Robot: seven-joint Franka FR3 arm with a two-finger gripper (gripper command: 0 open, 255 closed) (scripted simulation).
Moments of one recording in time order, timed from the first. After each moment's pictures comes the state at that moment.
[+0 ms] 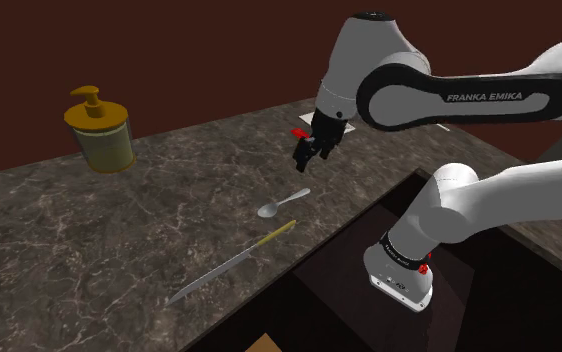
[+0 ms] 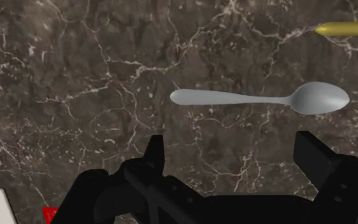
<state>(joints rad) 0.09 -0.75 0.34 -2.65 0.19 1.96 0.36</state>
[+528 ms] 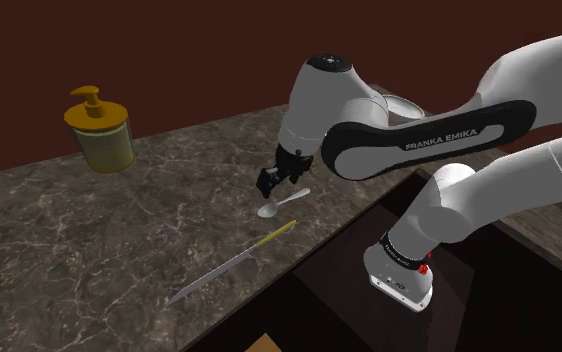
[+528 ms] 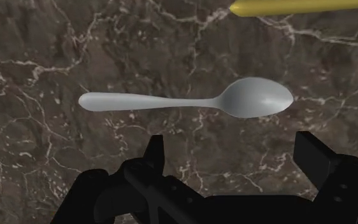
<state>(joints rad) 0.07 -0.53 0.58 -2.63 0.21 2.24 0.61</state>
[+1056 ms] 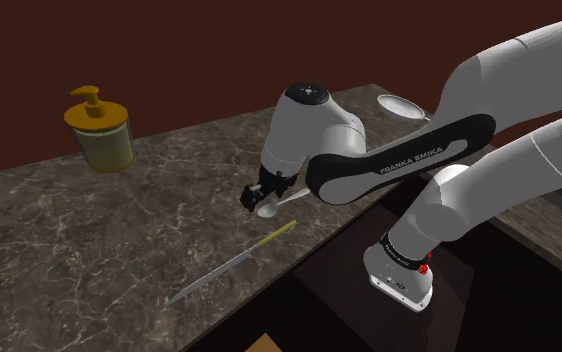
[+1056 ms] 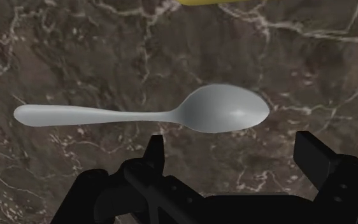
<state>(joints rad) 0.01 -0.36 0.72 -2.62 0.14 2.41 0.75</state>
